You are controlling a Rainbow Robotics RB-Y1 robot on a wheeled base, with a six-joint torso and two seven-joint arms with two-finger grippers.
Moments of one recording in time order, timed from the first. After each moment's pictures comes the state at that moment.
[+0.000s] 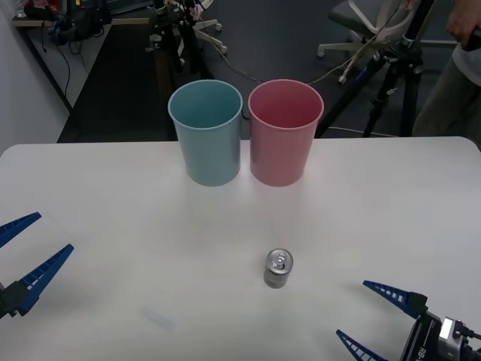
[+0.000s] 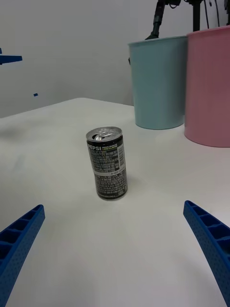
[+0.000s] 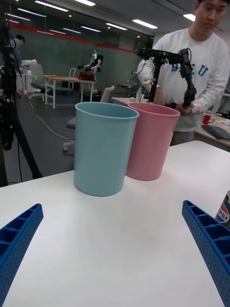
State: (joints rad) right arm 0.39 -0.37 -0.14 -1.42 0.97 -1.26 0.52; left arm 0.35 0.40 0.52 -1.66 -0.96 -1.22 0.00
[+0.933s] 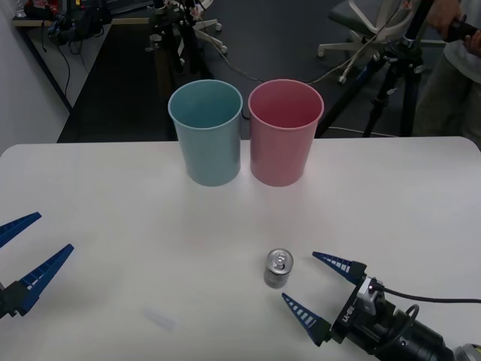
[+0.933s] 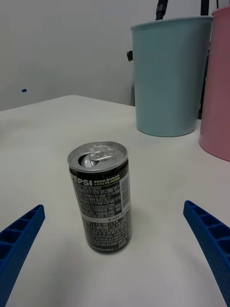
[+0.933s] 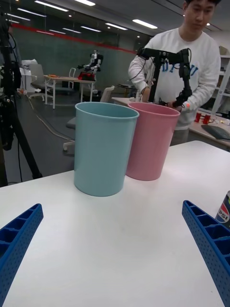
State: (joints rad) right arm 0.24 -0.31 0.10 -1.42 0.98 -0.96 0.56; left arm 0.35 0.40 0.52 -1.66 -0.96 -1.22 0.00
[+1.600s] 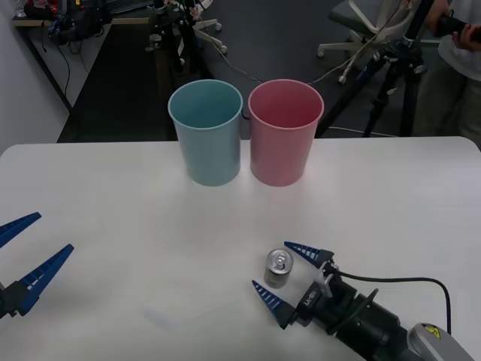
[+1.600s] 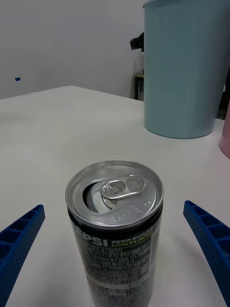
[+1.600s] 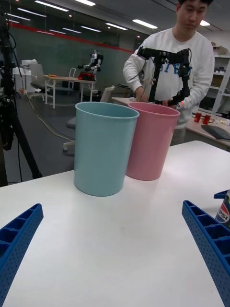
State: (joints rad) right arm 0.15 -0.30 0.27 -1.42 0.97 -0.73 0.58; left arm 0.35 0.40 0.52 -1.66 -0.96 -1.22 0.00
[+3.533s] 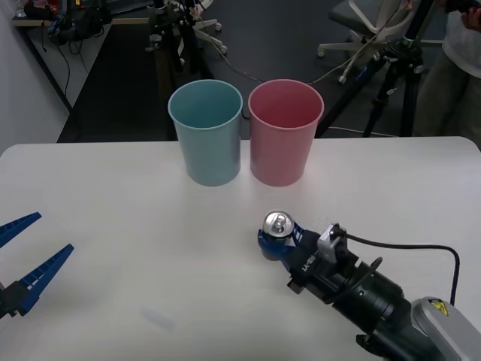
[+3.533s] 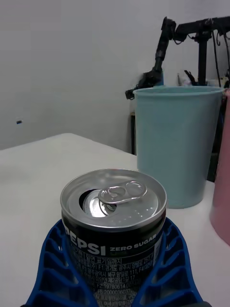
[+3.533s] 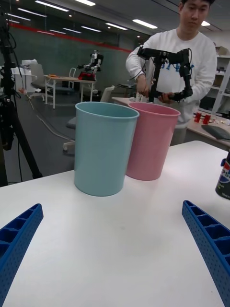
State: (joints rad) right arm 0.15 -0.36 0.31 -1.71 0.94 -0.60 0.43; left arm 0.35 0.40 0.52 -1.66 -0.96 -1.22 0.00
